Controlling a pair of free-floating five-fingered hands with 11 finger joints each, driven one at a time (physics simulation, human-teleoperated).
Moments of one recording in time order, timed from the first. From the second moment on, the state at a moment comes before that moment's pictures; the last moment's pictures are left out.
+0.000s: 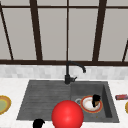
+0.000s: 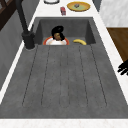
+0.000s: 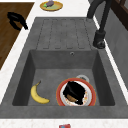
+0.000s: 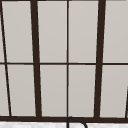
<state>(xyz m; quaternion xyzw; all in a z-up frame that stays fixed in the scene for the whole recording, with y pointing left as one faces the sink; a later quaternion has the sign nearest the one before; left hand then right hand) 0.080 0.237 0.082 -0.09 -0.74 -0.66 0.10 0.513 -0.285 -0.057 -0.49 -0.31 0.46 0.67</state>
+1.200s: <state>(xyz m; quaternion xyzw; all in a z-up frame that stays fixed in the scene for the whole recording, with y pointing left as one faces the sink) 0.080 0.237 0.082 -0.09 -0.74 -0.66 0.10 0.446 -0.288 0.047 -0.49 -0.32 0.48 0.65</state>
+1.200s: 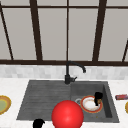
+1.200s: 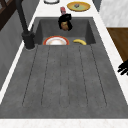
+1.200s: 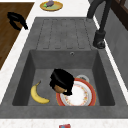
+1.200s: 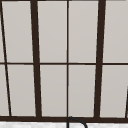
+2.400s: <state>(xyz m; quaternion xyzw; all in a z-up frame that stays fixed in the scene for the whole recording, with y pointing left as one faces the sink) 0.080 0.237 0.082 -0.09 -0.74 -0.66 0.10 0.374 -0.292 0.137 -0.47 -0.34 0.51 0.63</state>
